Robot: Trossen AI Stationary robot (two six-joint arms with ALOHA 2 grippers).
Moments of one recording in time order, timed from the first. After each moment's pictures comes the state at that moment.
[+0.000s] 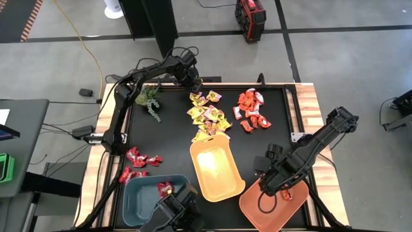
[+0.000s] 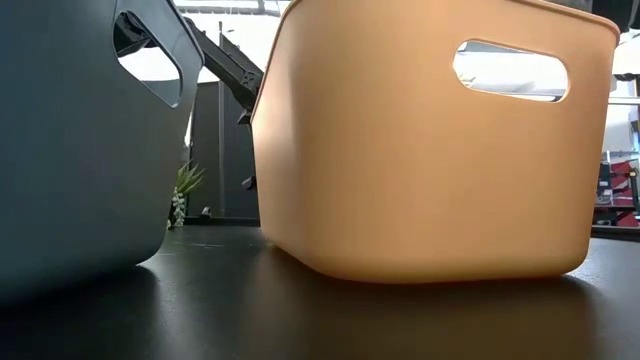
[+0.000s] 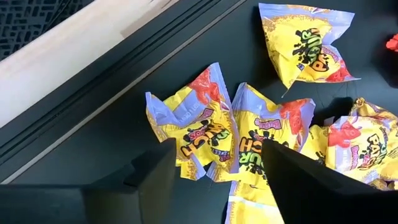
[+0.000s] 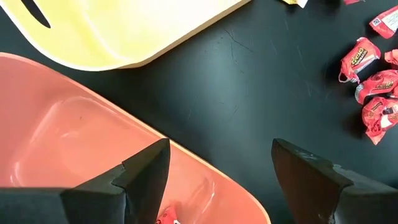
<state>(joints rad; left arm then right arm) 0.81 2.23 1.88 -0.91 0.32 -0.17 0.67 1.50 1.39 -1.37 0.32 0.91</state>
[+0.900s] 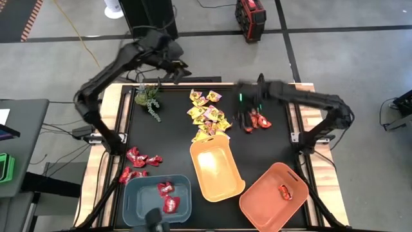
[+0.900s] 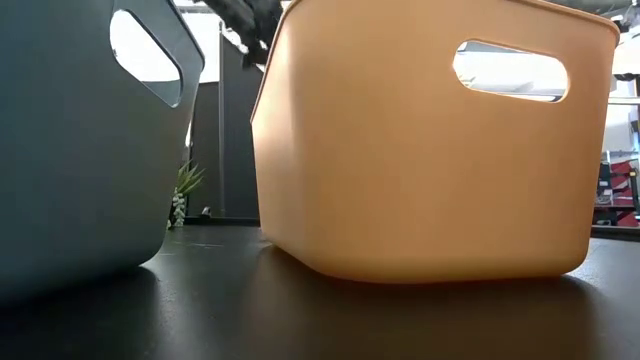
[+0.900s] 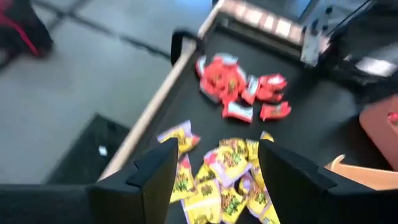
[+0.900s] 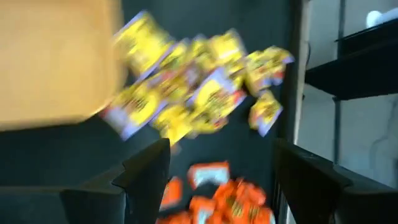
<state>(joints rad) 0.74 1.62 1.88 -0.91 0.34 0.15 -0.24 1.53 1.60 -1.03 0.14 -0.47</state>
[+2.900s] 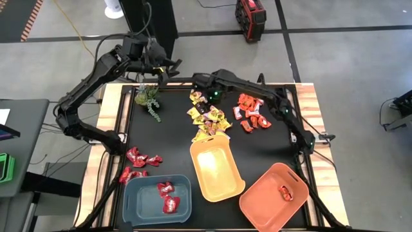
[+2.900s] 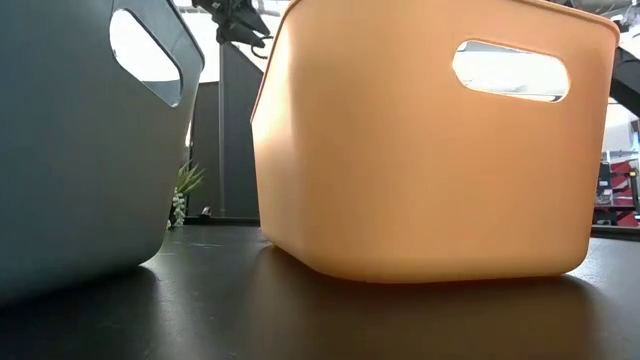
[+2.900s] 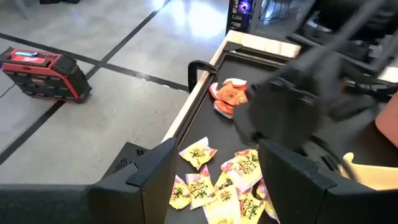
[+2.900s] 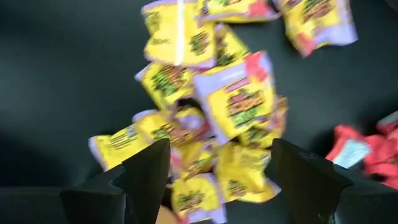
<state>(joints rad) 0.75 1.37 1.65 -0.78 0.29 0.22 -0.34 2.28 2.33 -1.42 0.00 0.59</state>
